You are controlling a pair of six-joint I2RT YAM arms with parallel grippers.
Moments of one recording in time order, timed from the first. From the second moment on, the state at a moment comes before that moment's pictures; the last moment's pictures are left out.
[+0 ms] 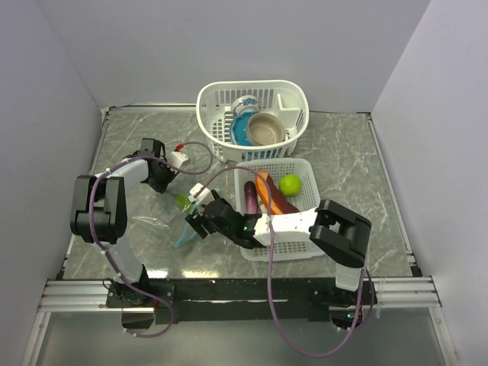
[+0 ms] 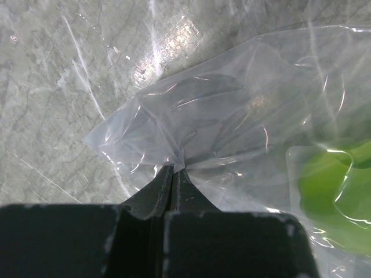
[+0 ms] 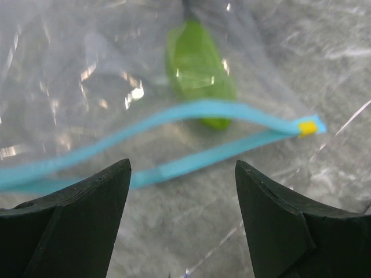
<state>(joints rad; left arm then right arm) -0.06 1.78 1.08 -0.45 0.15 0.65 1.17 1.82 1.02 0.30 0.31 0.08</state>
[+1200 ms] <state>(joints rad) -0.11 1.79 1.12 -0.54 0.30 0.63 1.11 2.07 1.22 0.35 0.21 0.07</state>
